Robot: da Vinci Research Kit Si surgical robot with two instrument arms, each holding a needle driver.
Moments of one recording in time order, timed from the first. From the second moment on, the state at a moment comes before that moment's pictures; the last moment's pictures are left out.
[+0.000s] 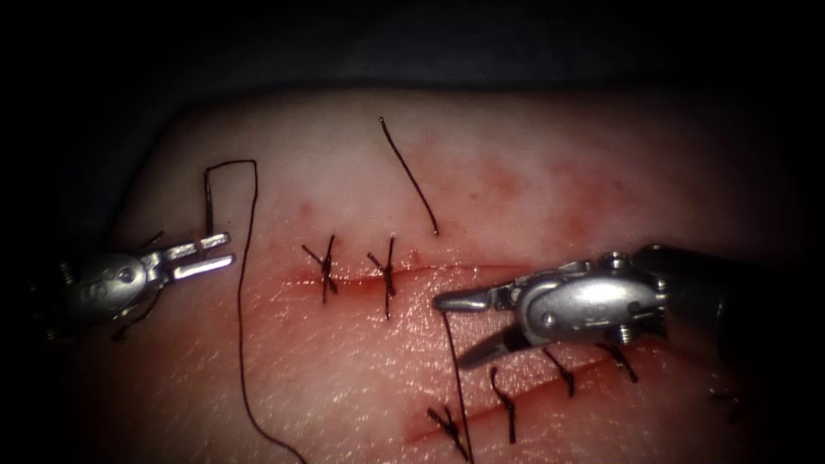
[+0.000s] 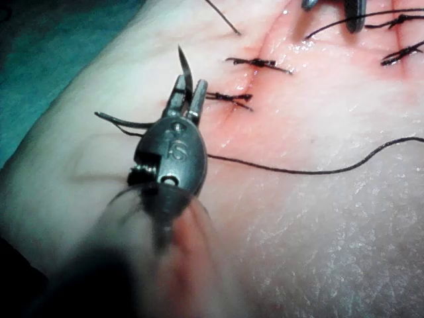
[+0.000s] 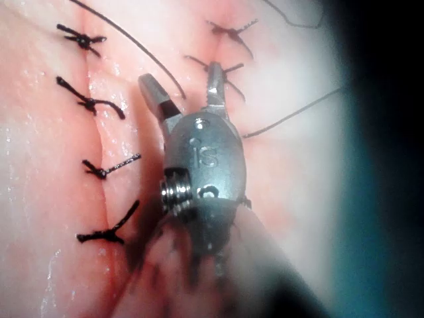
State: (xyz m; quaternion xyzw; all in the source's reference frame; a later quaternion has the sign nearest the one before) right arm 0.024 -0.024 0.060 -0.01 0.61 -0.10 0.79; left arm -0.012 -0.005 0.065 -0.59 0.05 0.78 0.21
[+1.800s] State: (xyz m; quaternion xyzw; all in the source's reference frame) right arm 0.020 -0.020 0.062 0.16 0.52 0.36 0.76; left arm -0.012 -0.005 0.065 -0.58 0.05 0.78 0.21
